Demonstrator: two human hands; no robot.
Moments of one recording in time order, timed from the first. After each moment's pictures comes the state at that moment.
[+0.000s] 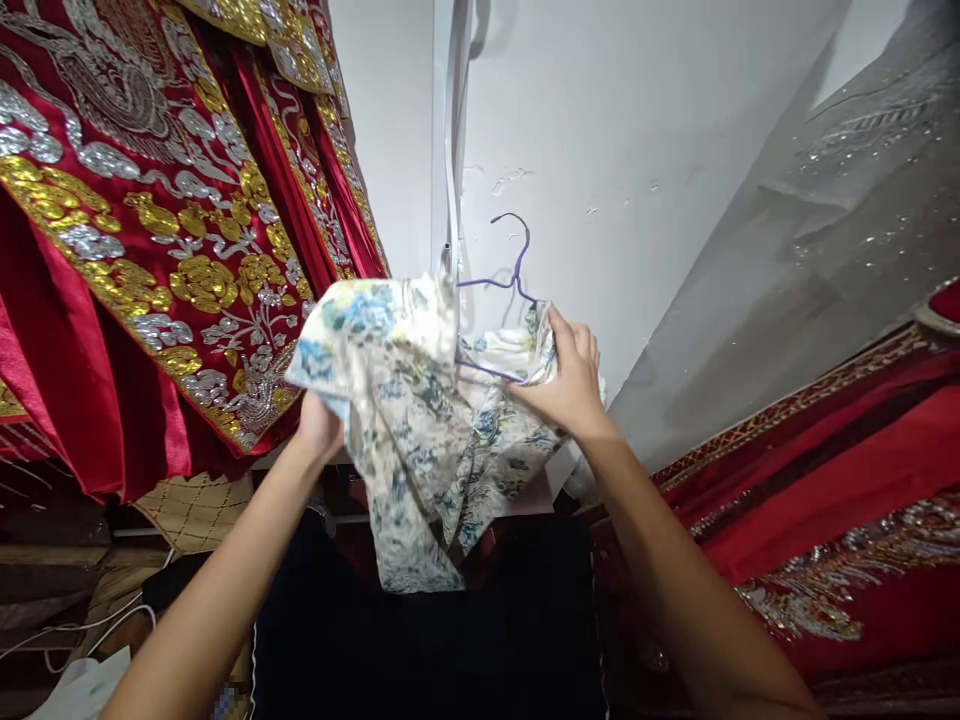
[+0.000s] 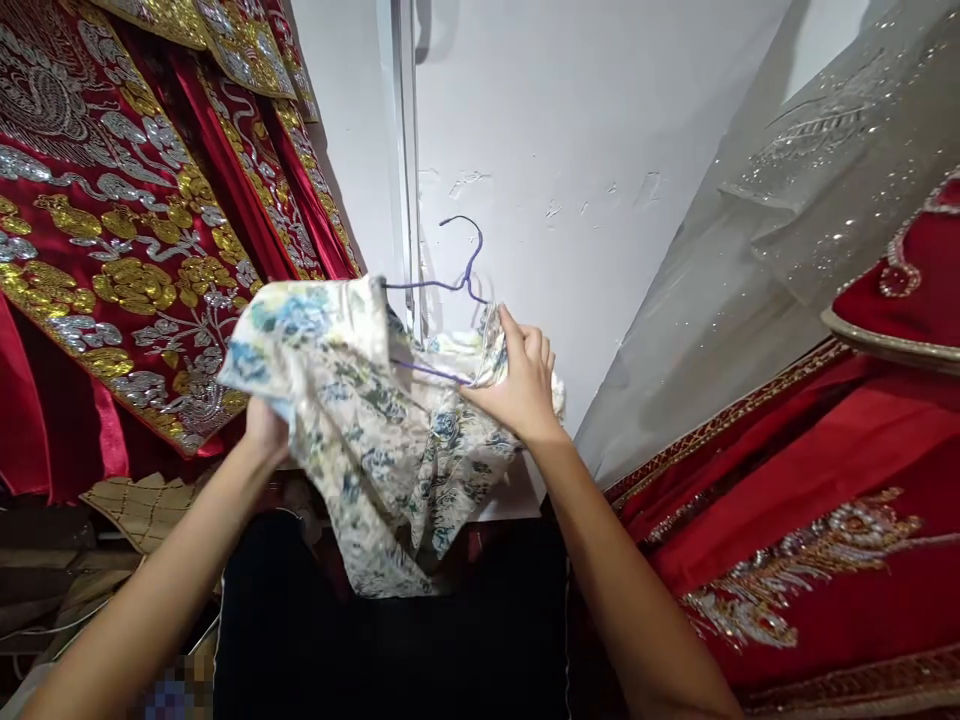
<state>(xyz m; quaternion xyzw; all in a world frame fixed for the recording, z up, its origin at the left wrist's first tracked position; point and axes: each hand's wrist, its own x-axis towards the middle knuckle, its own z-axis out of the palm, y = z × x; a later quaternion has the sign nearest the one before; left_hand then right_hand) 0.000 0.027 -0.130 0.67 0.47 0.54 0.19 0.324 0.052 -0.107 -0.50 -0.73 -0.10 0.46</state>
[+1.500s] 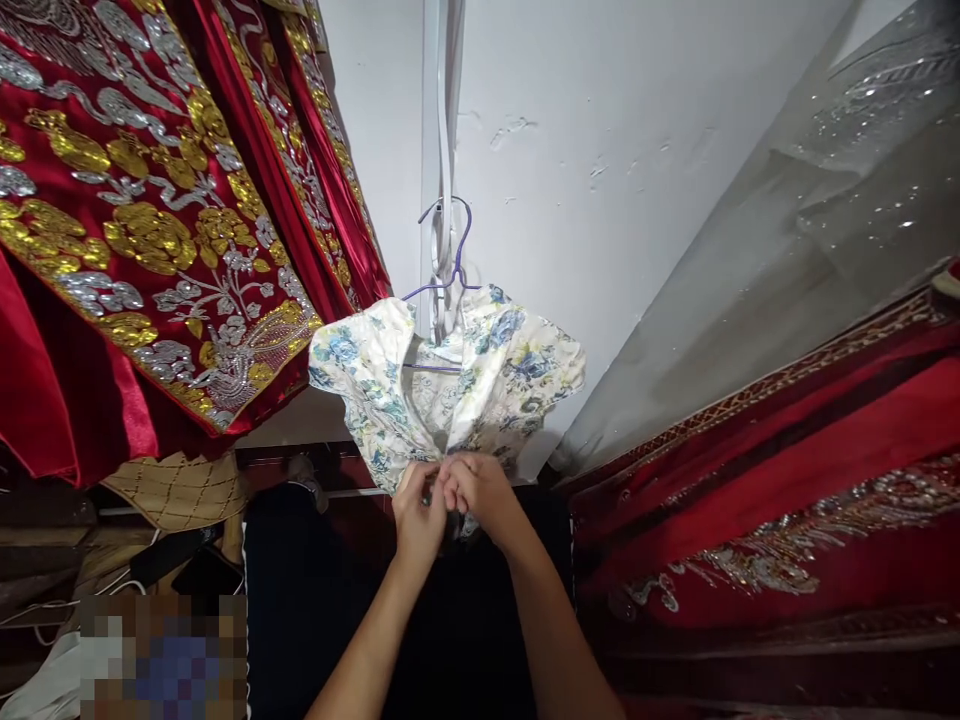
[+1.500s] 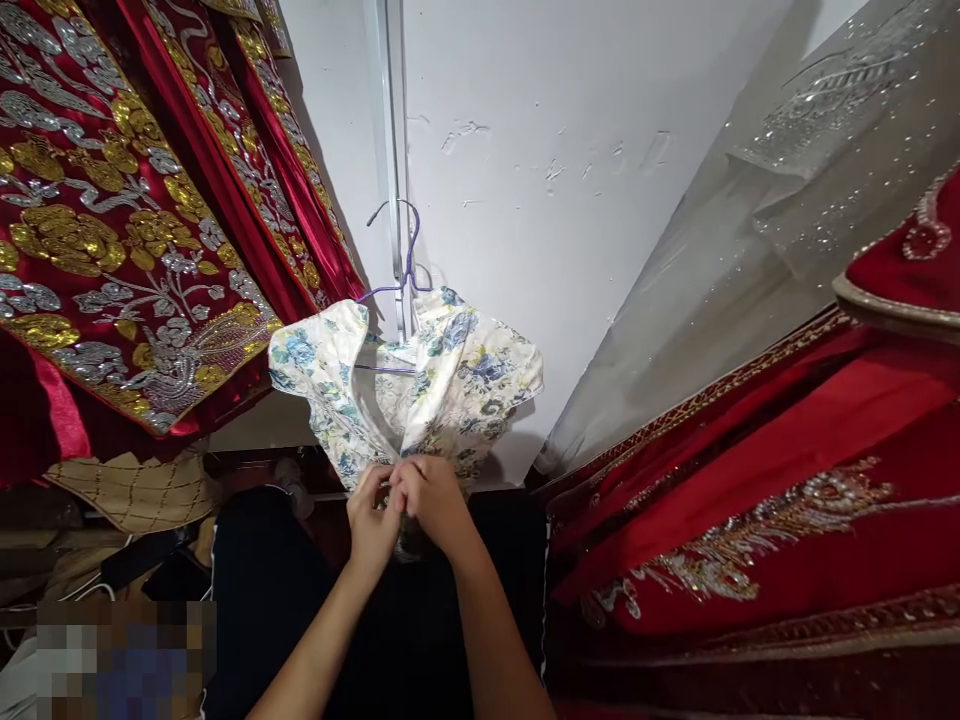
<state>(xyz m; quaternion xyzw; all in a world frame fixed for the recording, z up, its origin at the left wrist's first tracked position) 0.122 -0.062 -0.300 0.61 0.48 0.60 0.19 0.237 -0.047 -0.217 -0.44 -0.54 0.58 0.42</state>
